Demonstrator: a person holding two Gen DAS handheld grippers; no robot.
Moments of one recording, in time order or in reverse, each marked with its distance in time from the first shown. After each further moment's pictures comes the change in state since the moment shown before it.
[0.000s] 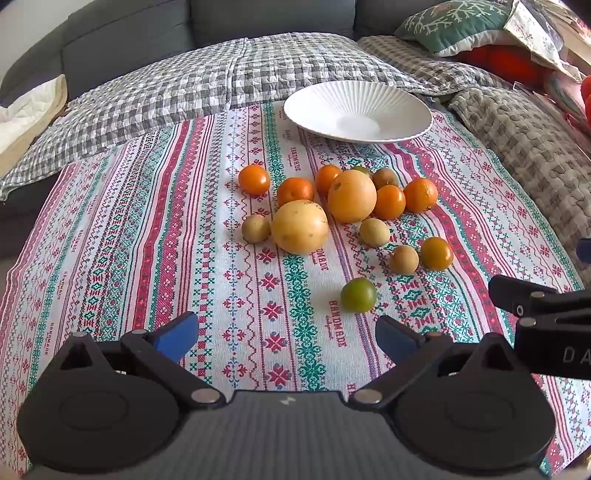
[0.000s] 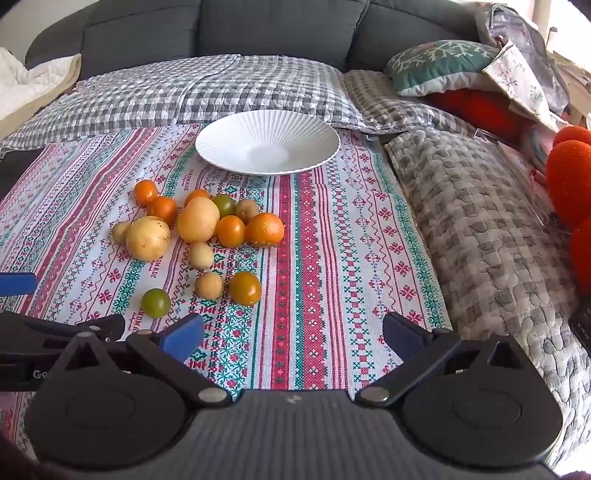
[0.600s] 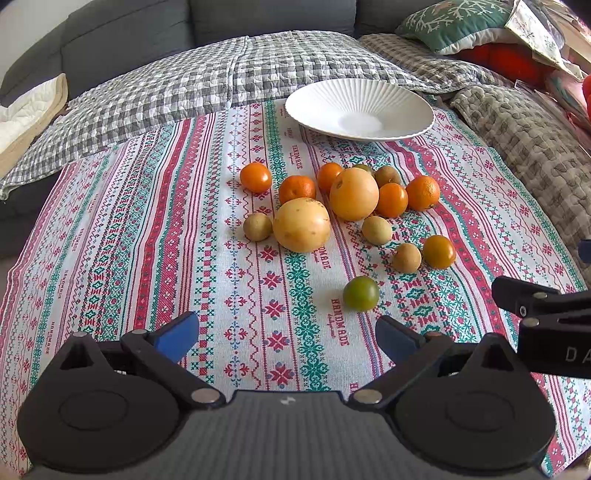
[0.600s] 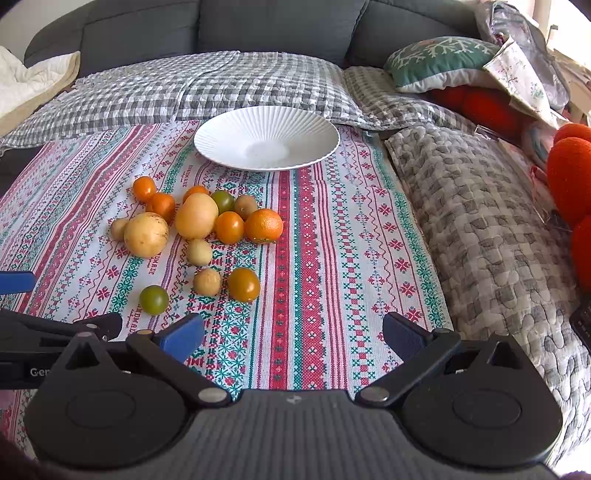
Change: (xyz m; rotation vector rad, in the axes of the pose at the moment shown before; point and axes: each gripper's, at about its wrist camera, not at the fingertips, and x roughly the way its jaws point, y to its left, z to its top) left arm 0.001 0.001 -0.001 -0.004 0.000 0.001; right arm 0.001 -0.001 -0.002 -0.001 0.008 -0.001
